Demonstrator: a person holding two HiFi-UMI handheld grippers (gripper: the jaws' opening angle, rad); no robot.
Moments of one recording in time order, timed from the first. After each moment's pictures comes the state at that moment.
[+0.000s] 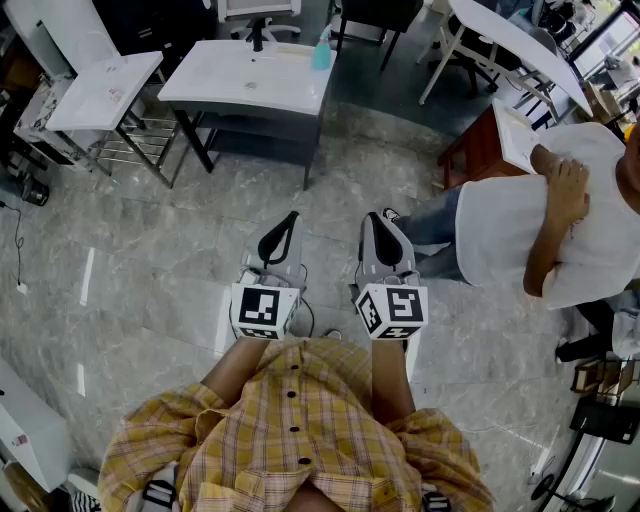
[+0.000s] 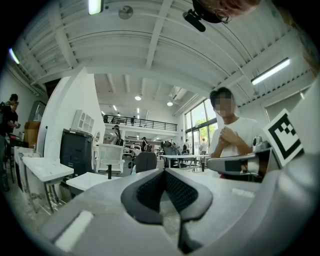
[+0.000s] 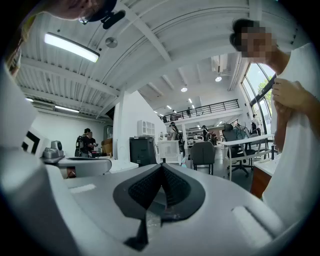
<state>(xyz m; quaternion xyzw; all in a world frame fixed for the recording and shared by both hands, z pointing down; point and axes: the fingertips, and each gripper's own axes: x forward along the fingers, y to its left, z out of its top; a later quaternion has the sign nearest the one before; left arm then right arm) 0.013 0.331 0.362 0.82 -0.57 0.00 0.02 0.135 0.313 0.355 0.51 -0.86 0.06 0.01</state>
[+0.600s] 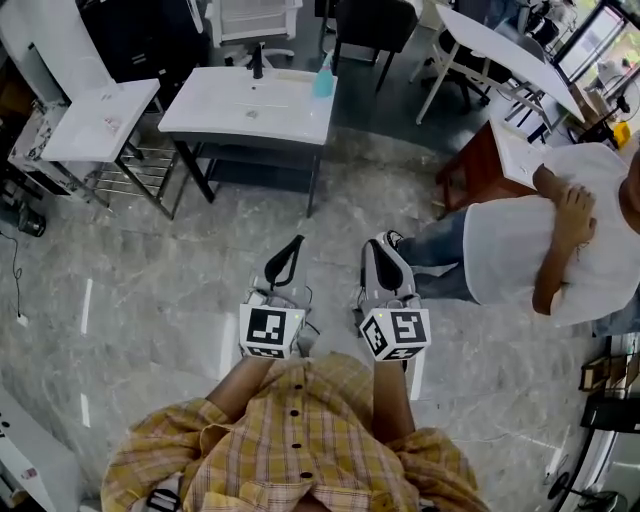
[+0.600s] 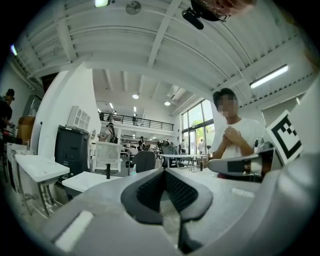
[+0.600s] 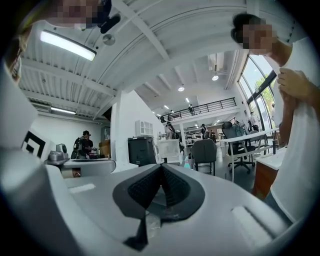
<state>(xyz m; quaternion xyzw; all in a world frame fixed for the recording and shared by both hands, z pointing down) -0.033 0.299 0.381 0.83 -0.56 0.01 0.02 0.089 0.292 0.372 0.52 -0.85 0.07 -0.01</state>
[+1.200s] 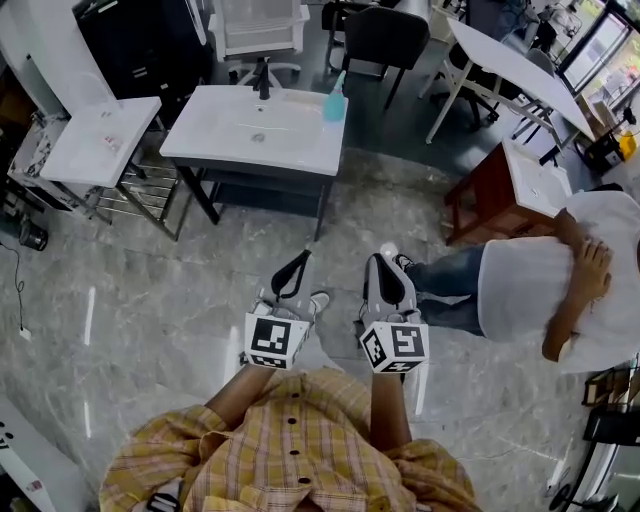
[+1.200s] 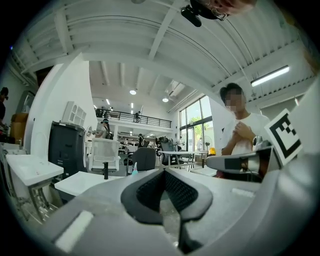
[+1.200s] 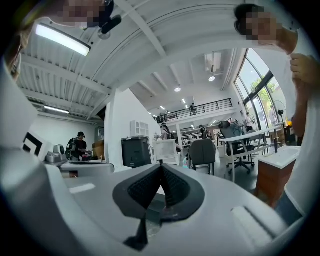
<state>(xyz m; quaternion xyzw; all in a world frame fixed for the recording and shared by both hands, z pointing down) -0.070 0.213 0.402 0.84 -0.54 0.02 0.03 0.049 0.206 0.388 0.54 -0.84 0.07 -0.01</state>
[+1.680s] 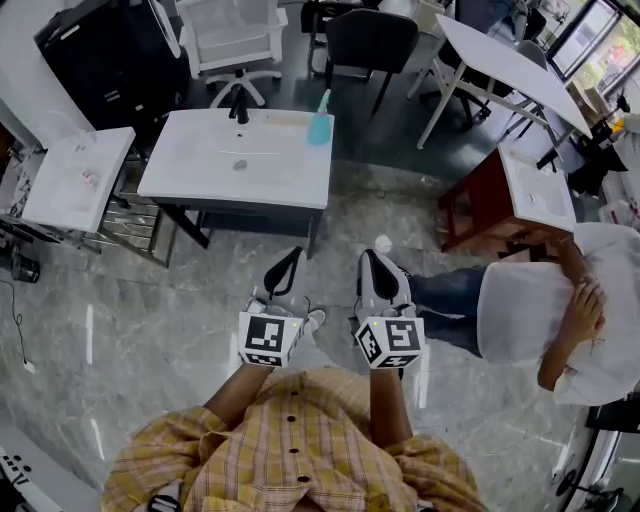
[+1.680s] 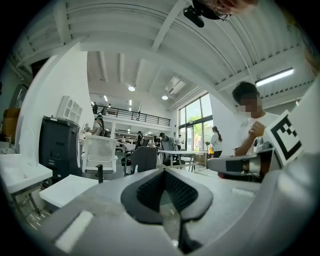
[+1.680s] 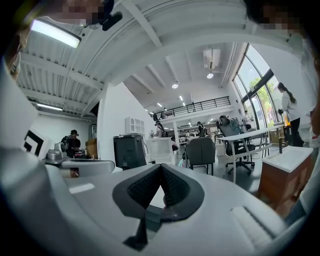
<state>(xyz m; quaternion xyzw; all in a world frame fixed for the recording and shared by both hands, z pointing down) -0.082 0.070 0.391 0.85 -0.52 0.03 0.04 0.039 0.068 0.382 0.55 -0.83 0.08 0.00</state>
